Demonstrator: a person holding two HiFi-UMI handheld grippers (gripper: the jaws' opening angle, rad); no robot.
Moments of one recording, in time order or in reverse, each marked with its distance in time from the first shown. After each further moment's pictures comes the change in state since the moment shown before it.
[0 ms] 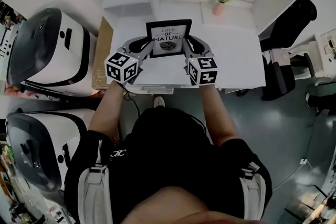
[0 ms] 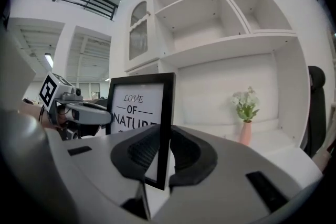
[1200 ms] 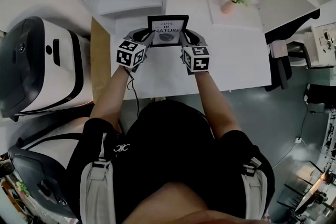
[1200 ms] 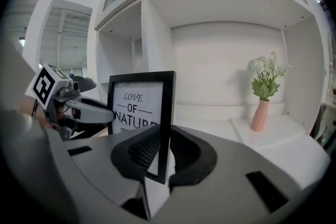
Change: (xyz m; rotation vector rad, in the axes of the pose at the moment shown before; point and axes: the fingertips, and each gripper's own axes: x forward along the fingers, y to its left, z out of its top) left arm 0.086 0.192 -0.091 -0.060 0.149 -0.027; right arm 0.190 -0.008 -0.076 0.014 0.196 -0.154
